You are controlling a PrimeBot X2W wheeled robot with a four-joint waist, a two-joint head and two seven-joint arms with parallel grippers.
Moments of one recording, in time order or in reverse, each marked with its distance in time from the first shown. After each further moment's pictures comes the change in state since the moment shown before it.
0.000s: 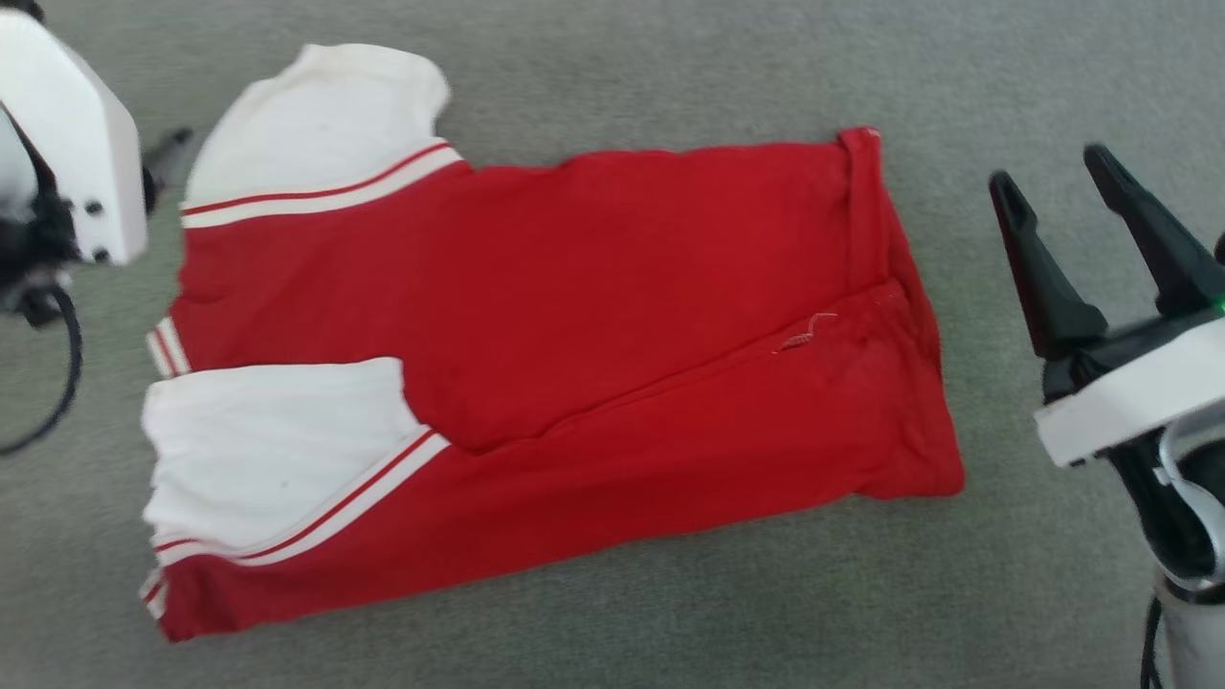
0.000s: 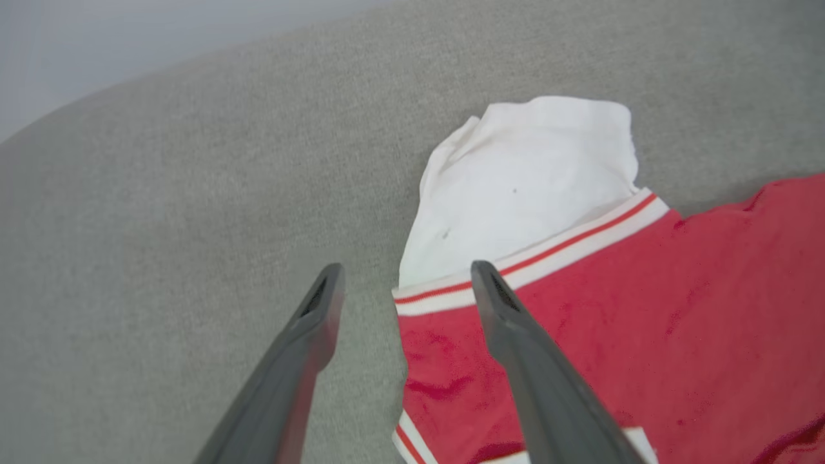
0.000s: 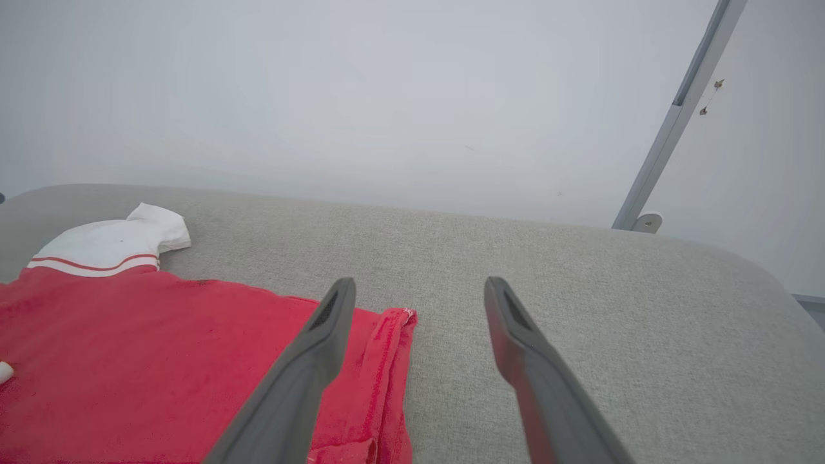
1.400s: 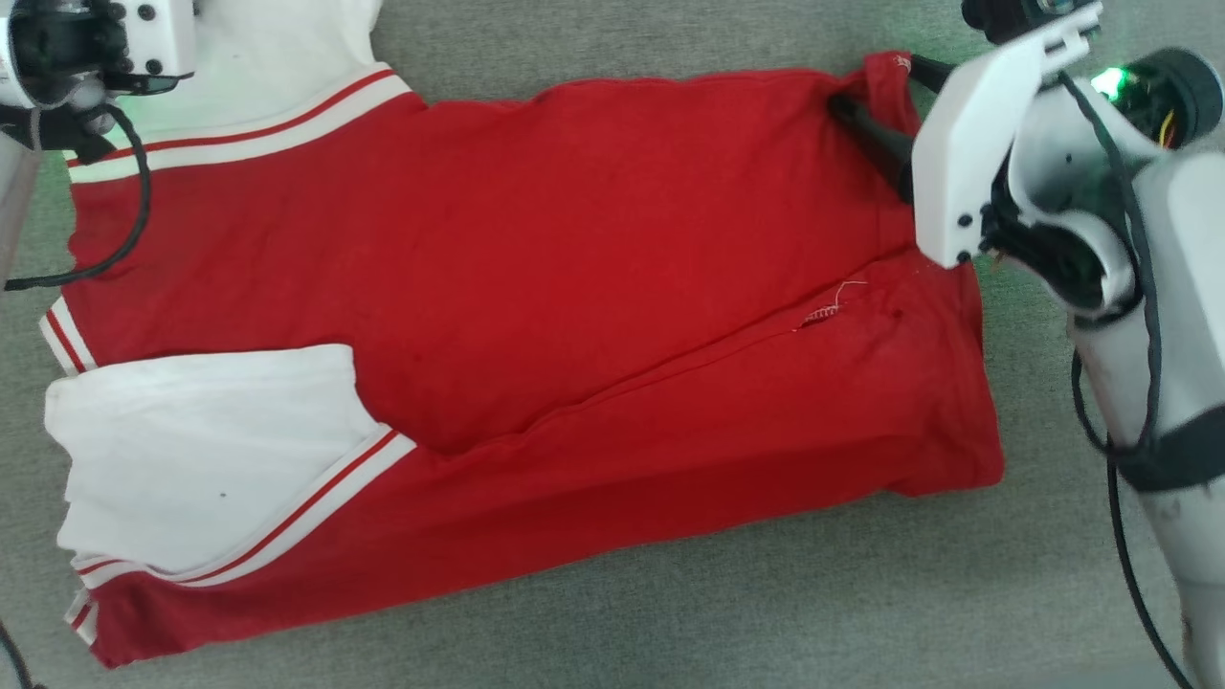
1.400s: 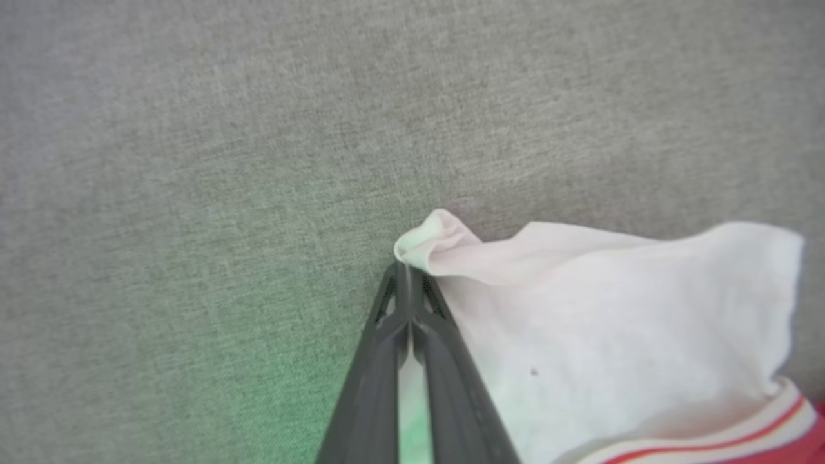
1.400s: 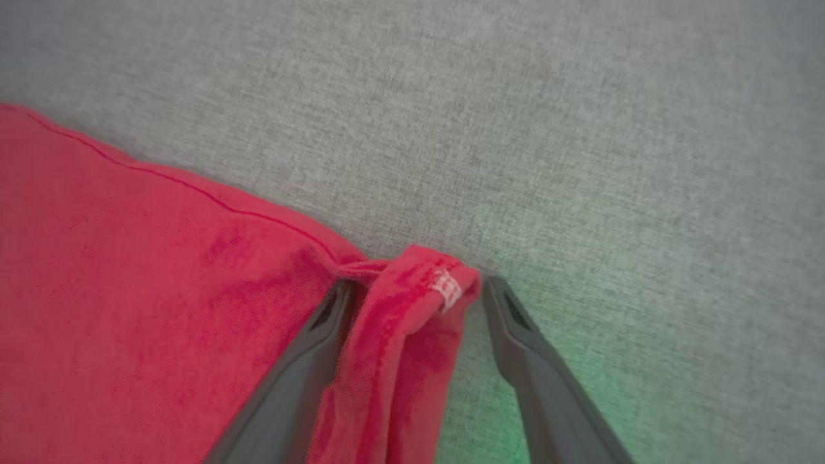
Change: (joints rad) left arm -0.390 -0.272 -0.105 0.538 0.073 -0.115 0.095; right arm -0.588 -0.011 0.321 0.553 0.098 0.000 0.416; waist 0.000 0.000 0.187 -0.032
